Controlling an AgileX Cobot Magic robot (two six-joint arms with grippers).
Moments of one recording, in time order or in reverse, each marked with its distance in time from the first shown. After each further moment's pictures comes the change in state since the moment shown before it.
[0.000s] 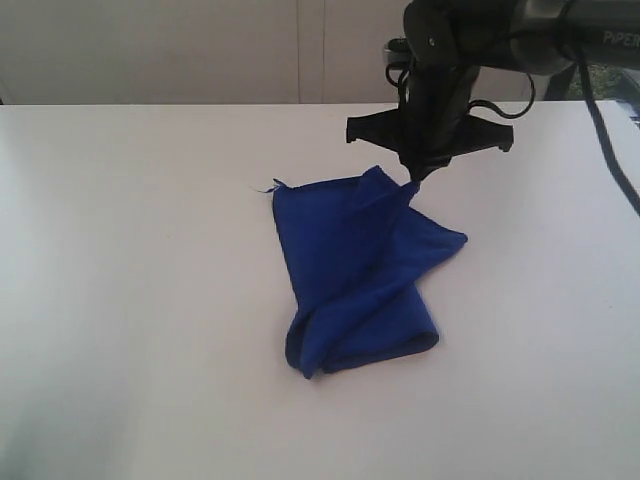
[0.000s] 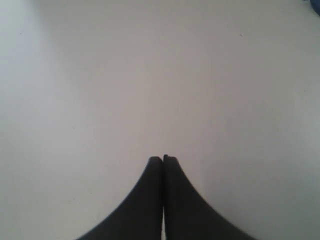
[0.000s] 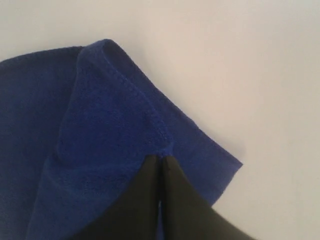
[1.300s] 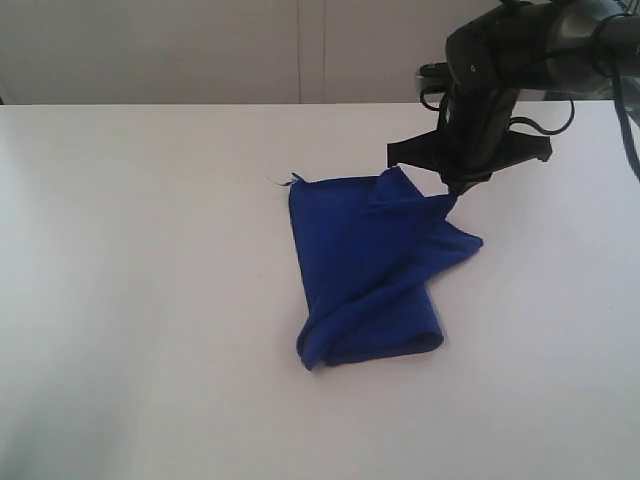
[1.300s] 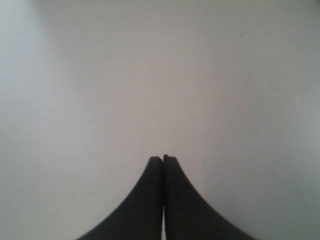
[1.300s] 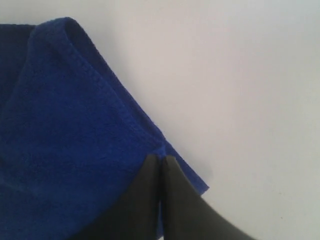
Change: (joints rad) left arm 0.000 0.000 0.000 0.000 0.000 0.000; right arm -0.088 -0.010 0.115 -0.034 -0.087 -0.118
